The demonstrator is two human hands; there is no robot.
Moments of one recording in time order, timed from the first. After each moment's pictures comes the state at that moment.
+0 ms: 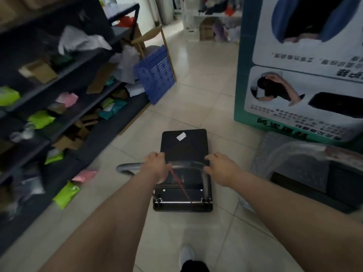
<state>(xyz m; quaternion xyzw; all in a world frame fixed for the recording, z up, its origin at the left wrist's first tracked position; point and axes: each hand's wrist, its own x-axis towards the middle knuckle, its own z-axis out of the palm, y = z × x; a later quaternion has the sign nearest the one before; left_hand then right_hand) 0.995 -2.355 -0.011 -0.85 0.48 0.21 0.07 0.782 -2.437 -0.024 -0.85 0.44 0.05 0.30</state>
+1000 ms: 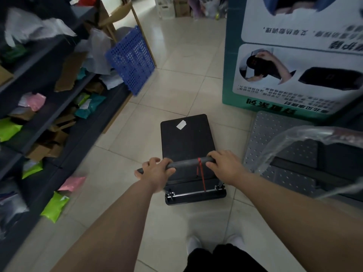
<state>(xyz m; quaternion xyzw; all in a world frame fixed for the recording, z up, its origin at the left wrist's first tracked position) 1.033 -2.365 -0.041 -0.81 0.51 0.27 0.05 0.809 -2.453 -0.065 -0.83 0.50 0.01 0.26</state>
